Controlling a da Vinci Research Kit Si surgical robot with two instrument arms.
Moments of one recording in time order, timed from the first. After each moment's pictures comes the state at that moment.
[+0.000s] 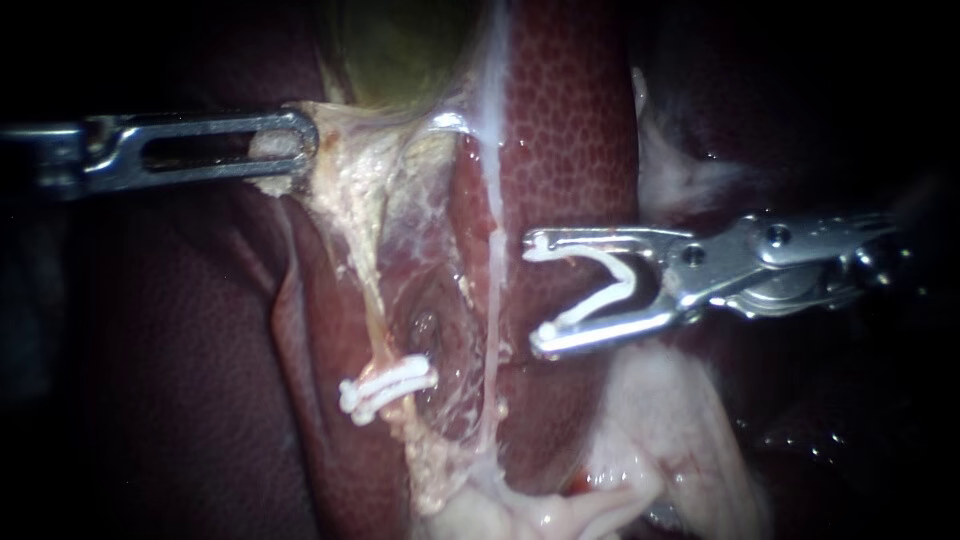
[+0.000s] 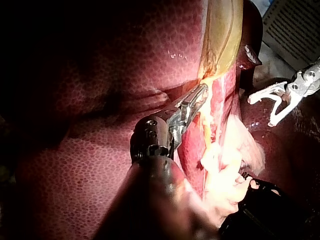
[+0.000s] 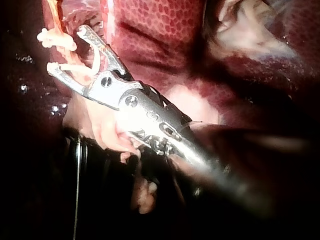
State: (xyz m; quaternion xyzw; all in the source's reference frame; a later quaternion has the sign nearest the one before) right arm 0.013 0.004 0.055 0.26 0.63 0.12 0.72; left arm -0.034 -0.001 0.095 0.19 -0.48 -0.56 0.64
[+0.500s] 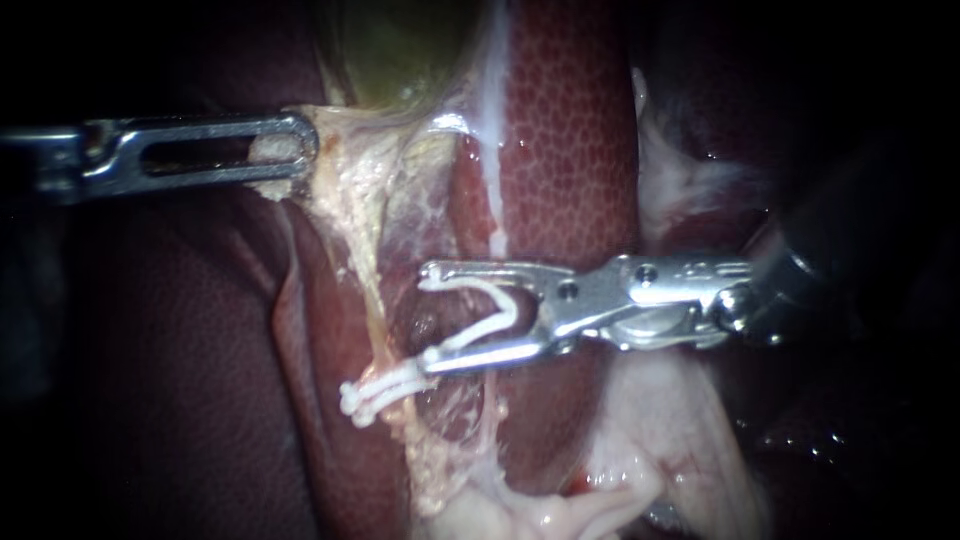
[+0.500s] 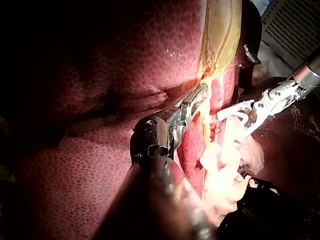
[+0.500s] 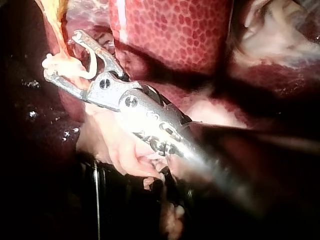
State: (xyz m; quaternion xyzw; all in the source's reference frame) right arm 0.021 0.000 0.062 0.29 0.63 0.14 0.71; left arm -0.034 -0.001 0.095 0.19 -0.48 -0.56 0.64
